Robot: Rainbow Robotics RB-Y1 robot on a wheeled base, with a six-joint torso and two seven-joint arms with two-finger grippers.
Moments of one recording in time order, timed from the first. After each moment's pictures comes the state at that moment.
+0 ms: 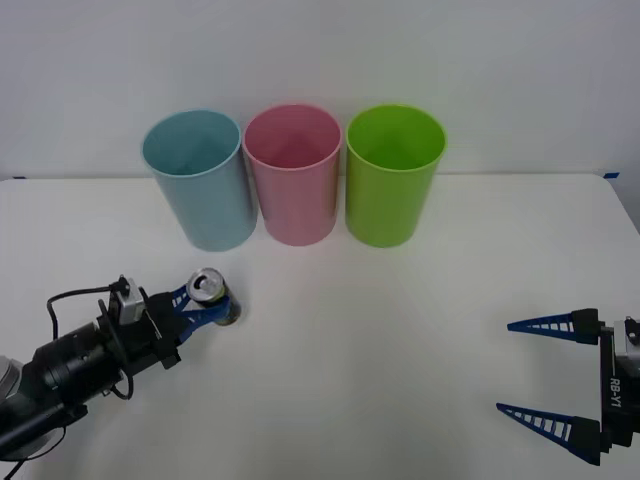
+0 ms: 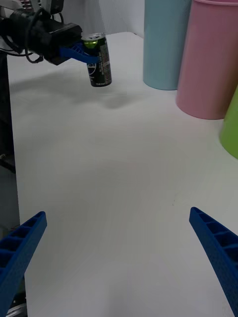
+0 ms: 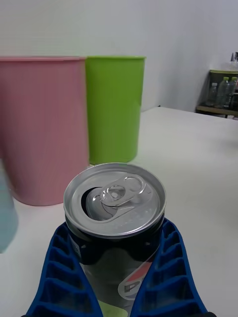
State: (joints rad) right arm 0.29 -0.80 -0.16 -1.79 1.16 -1.21 0.01; left arm -0.03 0.43 0.05 -1.31 -1.02 -1.05 -0.35
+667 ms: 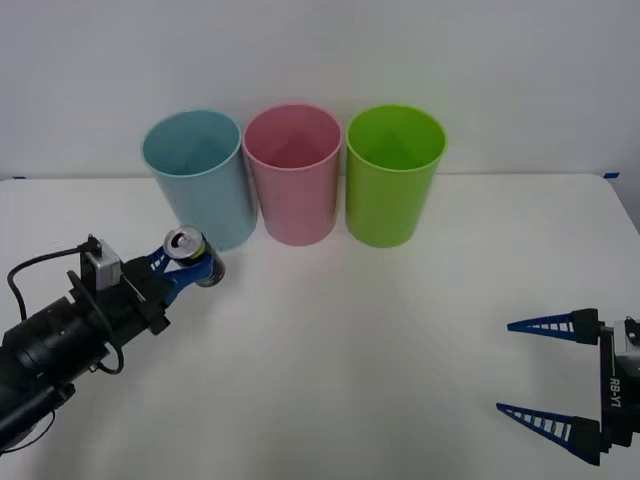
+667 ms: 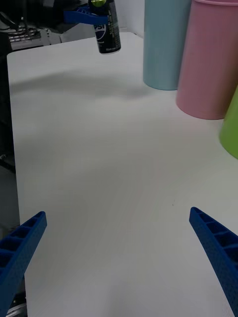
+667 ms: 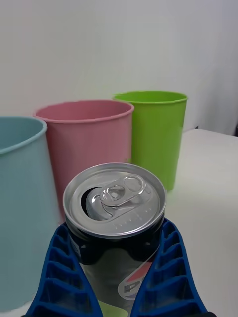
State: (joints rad) right arm 0.29 -0.80 -0.16 -1.79 1.16 -1.21 0.01; left arm 0.08 0.45 0.06 -1.65 -1.05 -0.80 -0.16
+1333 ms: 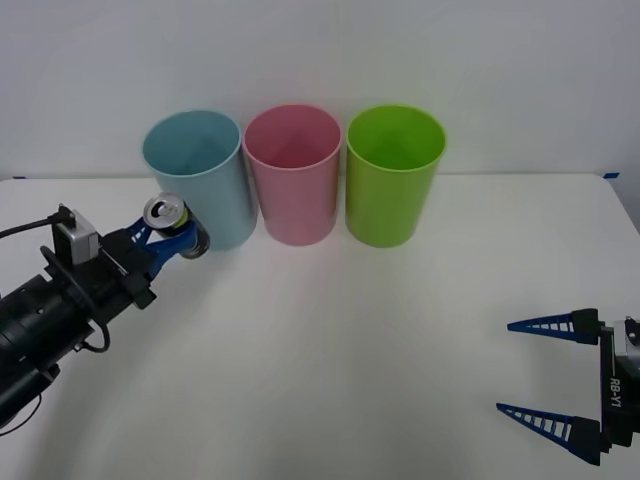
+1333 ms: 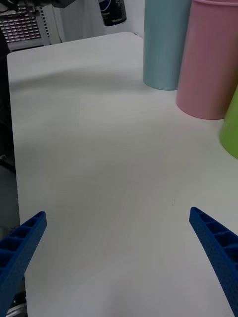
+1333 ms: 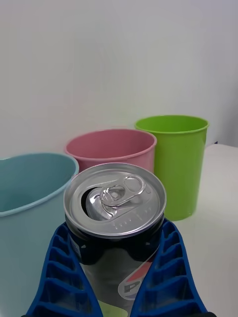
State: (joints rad) right arm 0.29 -0.80 -0.16 -1.79 1.16 -1.21 0.01; left arm 0.09 0.49 0.09 -1.77 -1.06 -0.70 -0.10
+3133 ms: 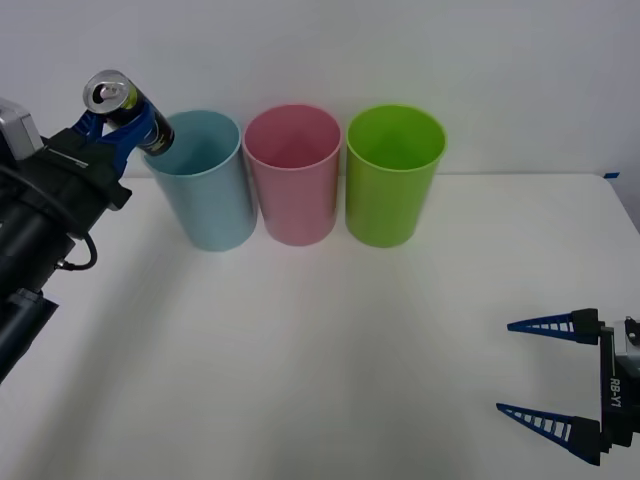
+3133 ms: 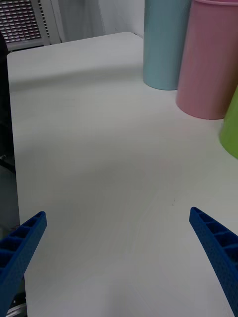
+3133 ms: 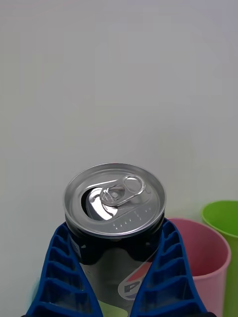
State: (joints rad) right arm 0.29 -0.80 -0.16 -1.79 1.16 -1.21 0.01; left arm 0.00 0.52 0.10 -2.02 -1.32 -0.30 0.31
